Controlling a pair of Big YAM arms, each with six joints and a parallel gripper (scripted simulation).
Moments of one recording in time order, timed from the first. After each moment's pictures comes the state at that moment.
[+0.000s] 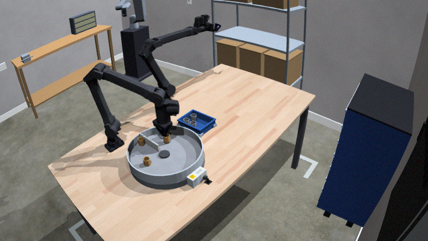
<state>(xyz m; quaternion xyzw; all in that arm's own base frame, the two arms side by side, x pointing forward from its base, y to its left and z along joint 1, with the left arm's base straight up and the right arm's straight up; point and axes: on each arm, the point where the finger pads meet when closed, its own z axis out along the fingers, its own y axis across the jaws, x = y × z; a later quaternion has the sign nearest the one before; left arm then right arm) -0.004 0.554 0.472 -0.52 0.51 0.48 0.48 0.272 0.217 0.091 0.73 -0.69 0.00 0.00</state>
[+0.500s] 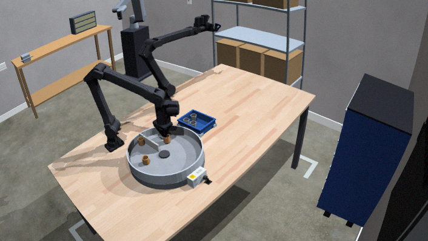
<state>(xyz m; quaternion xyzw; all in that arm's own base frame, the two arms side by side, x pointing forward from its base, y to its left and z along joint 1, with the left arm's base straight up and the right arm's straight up) -0.004 0.554 0.472 -0.52 0.51 0.48 0.48 0.272 0.217 0.087 0.73 -0.69 0.00 0.00</state>
